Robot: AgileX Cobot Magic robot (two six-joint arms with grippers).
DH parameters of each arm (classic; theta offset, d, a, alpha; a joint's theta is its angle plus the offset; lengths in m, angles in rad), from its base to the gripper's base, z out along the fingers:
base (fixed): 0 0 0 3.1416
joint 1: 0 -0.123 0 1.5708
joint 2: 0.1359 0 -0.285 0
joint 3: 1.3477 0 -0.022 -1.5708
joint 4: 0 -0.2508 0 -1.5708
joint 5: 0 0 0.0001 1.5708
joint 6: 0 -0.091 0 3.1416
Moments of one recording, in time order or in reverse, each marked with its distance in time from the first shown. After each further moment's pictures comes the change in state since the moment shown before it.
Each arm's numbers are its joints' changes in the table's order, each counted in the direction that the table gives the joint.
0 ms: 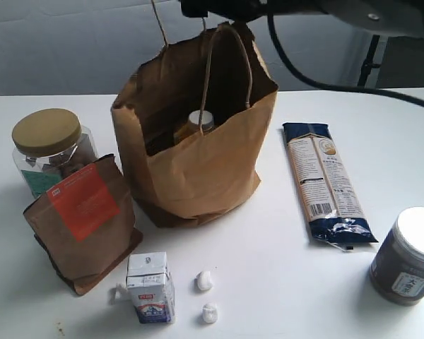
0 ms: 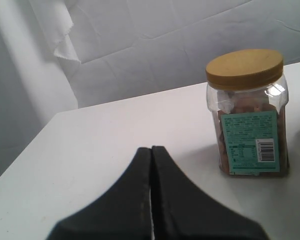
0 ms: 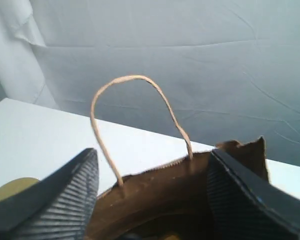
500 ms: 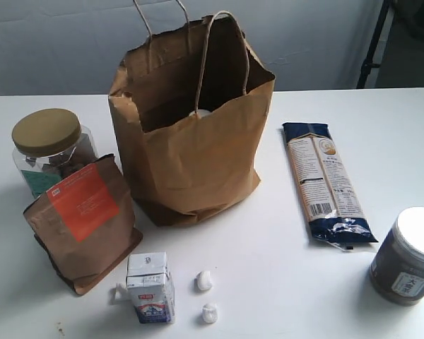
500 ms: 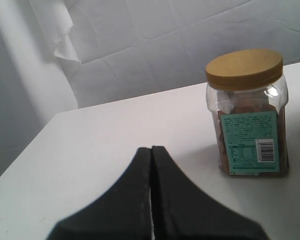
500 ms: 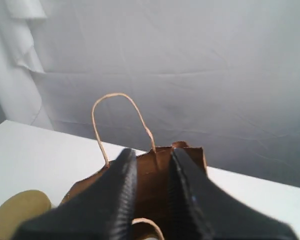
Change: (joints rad) left arm 0.000 0.000 0.000 0.000 0.000 0.000; right arm 0.000 -0.222 0.015 -0.124 -0.124 0.166
